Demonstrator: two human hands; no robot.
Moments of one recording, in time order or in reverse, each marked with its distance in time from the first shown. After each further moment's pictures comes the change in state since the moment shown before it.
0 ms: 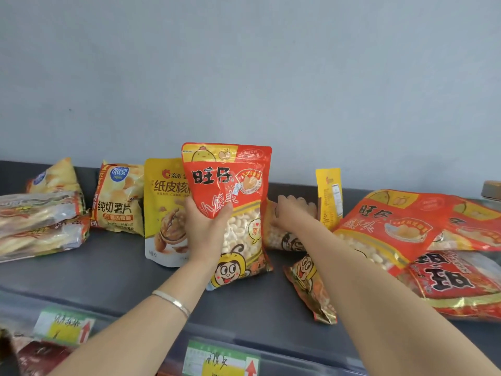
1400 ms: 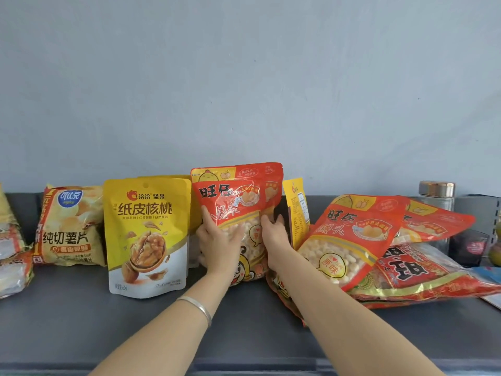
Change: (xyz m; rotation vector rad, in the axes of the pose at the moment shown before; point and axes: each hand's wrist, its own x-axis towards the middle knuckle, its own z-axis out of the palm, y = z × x) left_hand 0.003 -0.036 0.055 0.412 -0.203 -0.092; right_hand -0.032 -0.009 0.018 1.383 0.133 0.484
